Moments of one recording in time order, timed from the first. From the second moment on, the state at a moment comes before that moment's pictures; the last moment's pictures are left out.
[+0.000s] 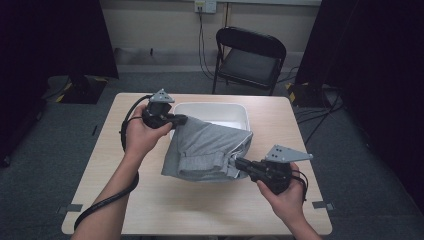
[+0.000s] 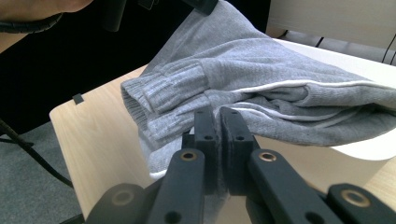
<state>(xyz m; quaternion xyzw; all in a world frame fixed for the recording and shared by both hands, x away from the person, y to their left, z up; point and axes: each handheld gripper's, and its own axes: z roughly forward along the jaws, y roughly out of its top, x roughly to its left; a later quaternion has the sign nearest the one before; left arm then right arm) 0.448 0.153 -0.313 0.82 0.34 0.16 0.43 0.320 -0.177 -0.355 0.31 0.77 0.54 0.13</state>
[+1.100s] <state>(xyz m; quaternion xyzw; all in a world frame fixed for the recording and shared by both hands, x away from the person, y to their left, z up) 0.493 0.153 -0.300 0.82 0.35 0.17 0.43 0.364 -0.171 -0.348 0.33 0.76 0.54 0.14</state>
